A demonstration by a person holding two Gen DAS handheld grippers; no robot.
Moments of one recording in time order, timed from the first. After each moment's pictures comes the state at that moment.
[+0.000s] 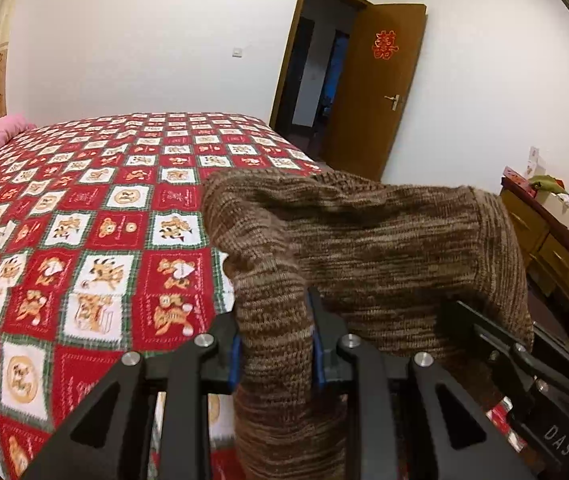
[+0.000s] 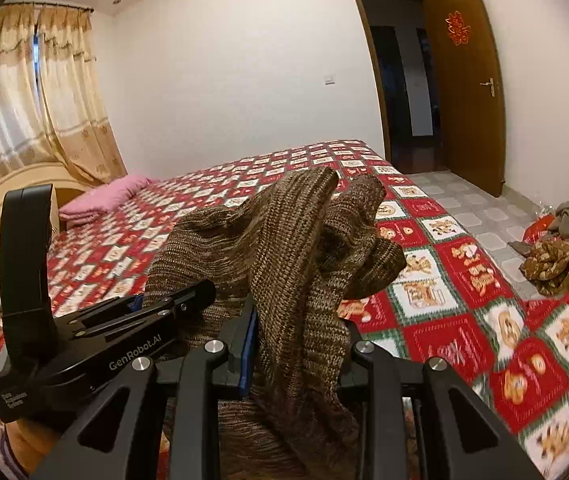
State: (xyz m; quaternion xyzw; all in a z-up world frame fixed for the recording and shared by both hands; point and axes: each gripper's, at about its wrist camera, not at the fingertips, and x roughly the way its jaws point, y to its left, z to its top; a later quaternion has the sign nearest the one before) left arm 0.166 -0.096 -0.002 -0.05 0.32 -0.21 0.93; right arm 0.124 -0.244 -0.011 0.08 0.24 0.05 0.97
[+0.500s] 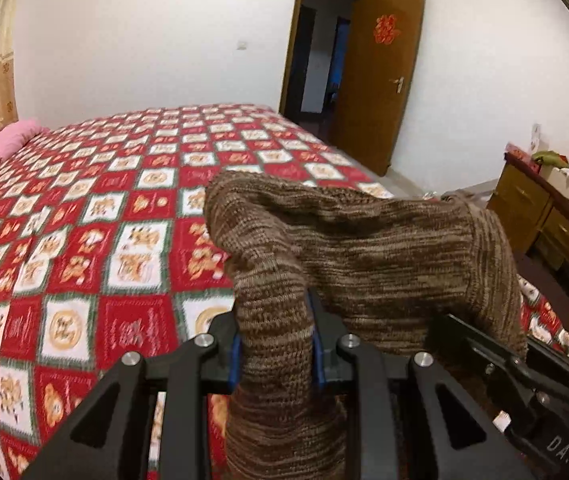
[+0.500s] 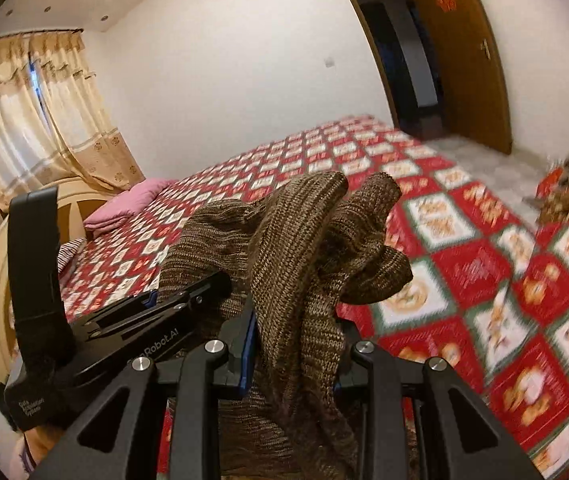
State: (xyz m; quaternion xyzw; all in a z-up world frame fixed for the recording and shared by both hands) left arm 0.115 -0.071 -0.006 -0.01 0.34 -0.18 0.92; right arm 0.065 -0.222 -0.026 0.16 0.27 0.08 0.95
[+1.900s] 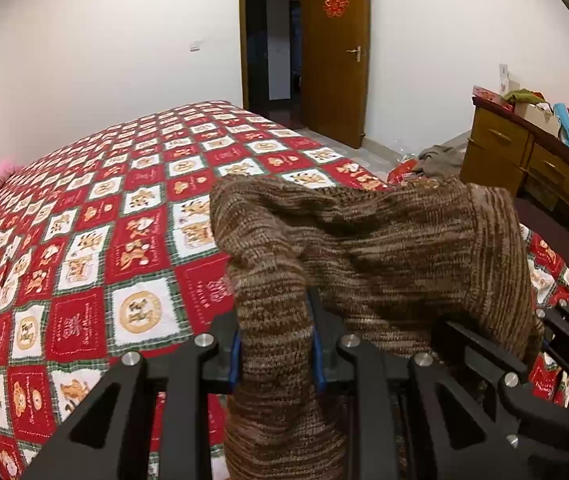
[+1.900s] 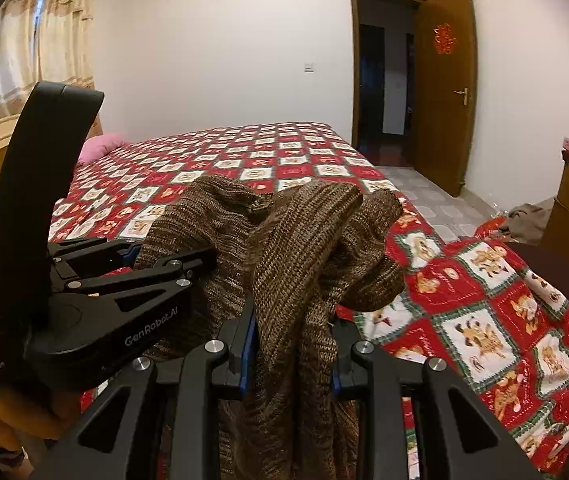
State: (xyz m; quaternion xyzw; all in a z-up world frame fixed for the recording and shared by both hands) left arm 0.072 -0.167 -0.024 0.08 0.33 -0.22 0.92; right arm 0.005 -0.255 -0.051 0.01 0.28 -0.02 0.96
